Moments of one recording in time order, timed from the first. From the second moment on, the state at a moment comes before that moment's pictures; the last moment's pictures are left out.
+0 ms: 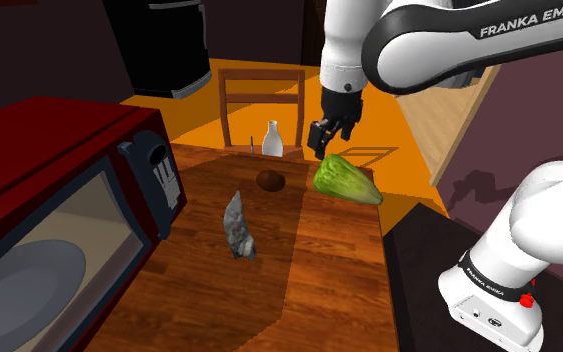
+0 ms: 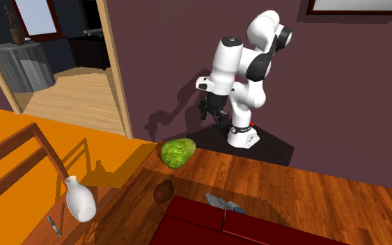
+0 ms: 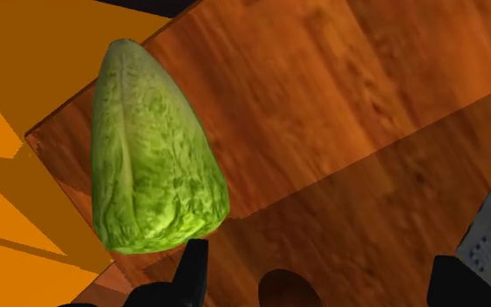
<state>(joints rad) 0.06 -0.47 0.40 -2.35 -0.01 1.93 0.40</state>
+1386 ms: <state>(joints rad) 0.19 0.36 0.63 -1.89 -0.44 2.06 1.01</state>
